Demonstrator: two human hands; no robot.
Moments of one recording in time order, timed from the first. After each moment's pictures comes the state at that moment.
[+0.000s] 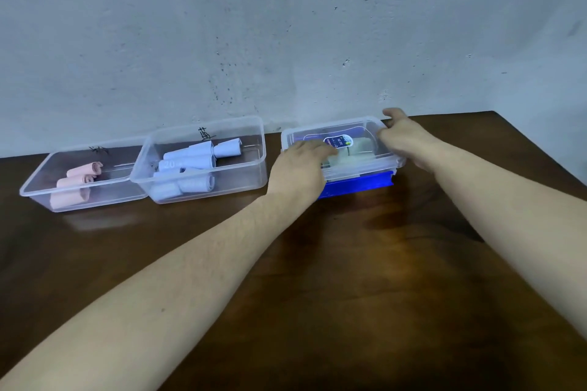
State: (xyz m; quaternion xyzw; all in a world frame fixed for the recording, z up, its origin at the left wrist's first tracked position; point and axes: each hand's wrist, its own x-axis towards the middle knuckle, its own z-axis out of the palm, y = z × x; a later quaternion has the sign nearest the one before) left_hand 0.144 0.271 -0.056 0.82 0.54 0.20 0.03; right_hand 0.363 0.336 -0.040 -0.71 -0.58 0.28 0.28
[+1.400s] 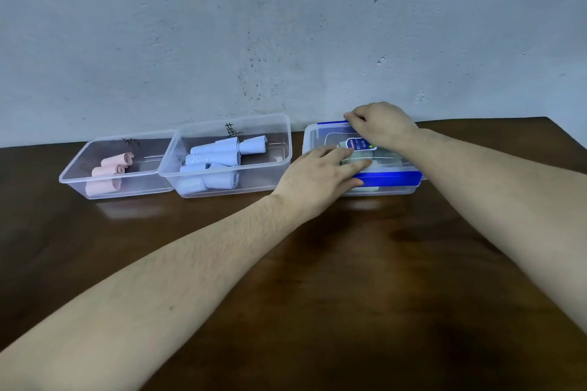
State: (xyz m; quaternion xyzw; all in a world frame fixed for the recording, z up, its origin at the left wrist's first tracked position) left_hand 0.115 0.284 -0.072 0.90 0.42 0.11 -0.11; right_hand 0.293 0.396 -0.045 -0.59 -0.79 0.06 0.14
